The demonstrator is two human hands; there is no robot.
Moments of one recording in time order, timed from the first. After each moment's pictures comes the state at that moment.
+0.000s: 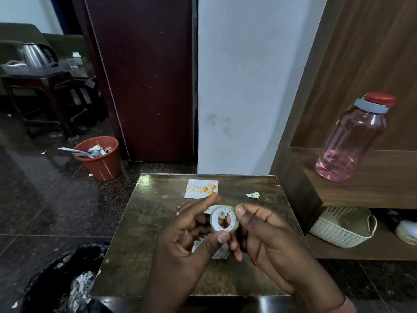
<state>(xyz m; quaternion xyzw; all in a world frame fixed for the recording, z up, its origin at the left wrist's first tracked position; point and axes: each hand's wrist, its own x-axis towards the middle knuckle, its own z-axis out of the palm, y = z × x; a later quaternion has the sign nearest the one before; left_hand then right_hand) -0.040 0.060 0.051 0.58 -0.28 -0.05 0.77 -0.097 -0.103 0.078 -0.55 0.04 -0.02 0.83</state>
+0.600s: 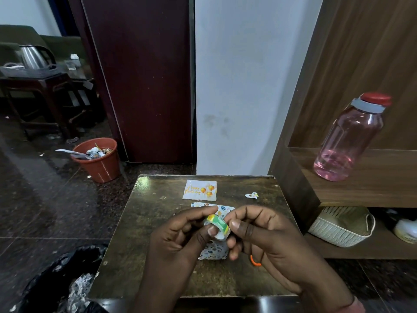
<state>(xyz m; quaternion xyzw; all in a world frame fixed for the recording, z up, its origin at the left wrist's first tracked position) -0.038 0.059 0.056 0.58 -0.24 -0.04 0.77 -0.102 -0.111 0.087 -0.57 0.03 0.00 0.82</state>
